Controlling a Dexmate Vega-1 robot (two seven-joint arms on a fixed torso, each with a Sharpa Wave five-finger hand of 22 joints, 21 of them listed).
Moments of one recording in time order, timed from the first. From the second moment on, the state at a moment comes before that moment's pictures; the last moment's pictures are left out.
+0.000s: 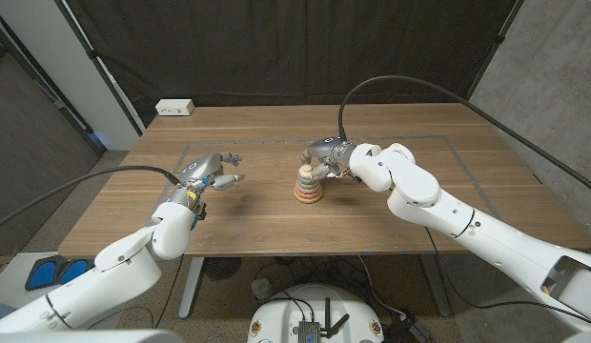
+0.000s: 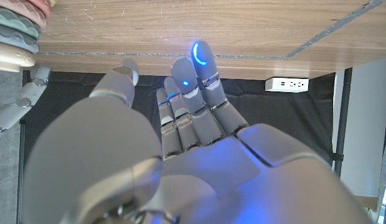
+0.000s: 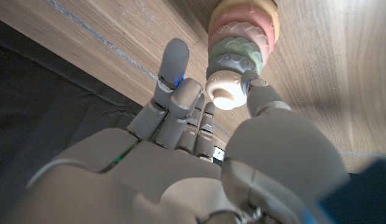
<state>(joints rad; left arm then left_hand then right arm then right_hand) 1.40 0.97 0.23 -2.20 0.31 0.43 0.42 0.91 0.00 0.40 -0.17 0.33 0.60 0.01 0.21 0.26 0.68 -0.13 0.22 0.58 1.00 -0.15 1.48 0.50 0.74 -0.08 1.51 0.19 -0.67 -0.68 -0.83 -2.12 -0.98 -0.40 0.64 0.89 -0.07 0.53 -0.16 0.30 0.46 -0.01 0.21 0.24 0.50 -0.05 0.18 0.59 1.13 -0.21 1.51 1.22 1.05 -0.18 1.46 0.19</state>
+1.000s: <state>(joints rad) 1.41 0.93 0.22 -2.23 0.30 0.45 0.47 0.91 0.00 0.41 -0.17 0.33 0.60 0.01 0.20 0.26 0.67 -0.13 0.21 0.58 1.00 -0.15 1.48 0.49 0.74 -0.08 1.51 0.19 -0.86 -0.75 -0.67 -2.27 -0.99 -0.54 0.52 0.90 -0.03 0.54 -0.16 0.29 0.54 -0.03 0.23 0.24 0.61 -0.09 0.21 0.56 1.14 -0.22 1.51 1.22 1.06 -0.18 1.46 0.19</state>
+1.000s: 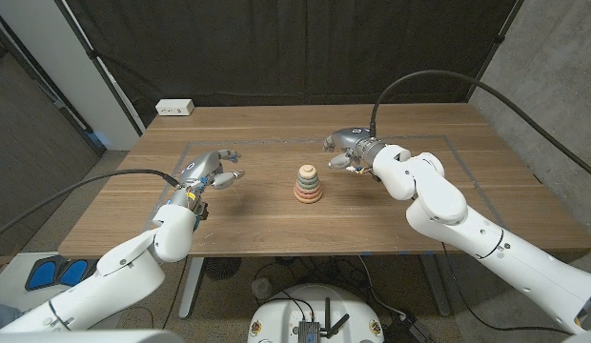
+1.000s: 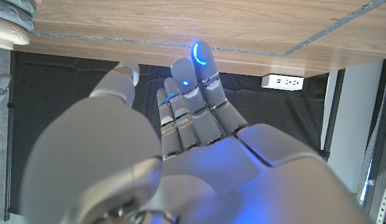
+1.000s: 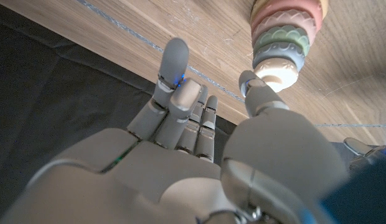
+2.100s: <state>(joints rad) 1.39 0.95 0.24 -2.32 0.39 0.59 0.45 0.90 -0.01 0.41 -0.17 0.33 0.59 0.01 0.20 0.26 0.66 -0.14 0.21 0.58 1.00 -0.15 1.48 0.49 0.74 -0.08 1.51 0.19 -1.10 -0.83 -0.46 -2.29 -0.74 -0.63 0.02 0.92 0.00 0.55 -0.16 0.30 0.55 -0.05 0.24 0.24 0.63 -0.12 0.22 0.58 1.17 -0.22 1.53 1.23 1.07 -0.18 1.46 0.20</state>
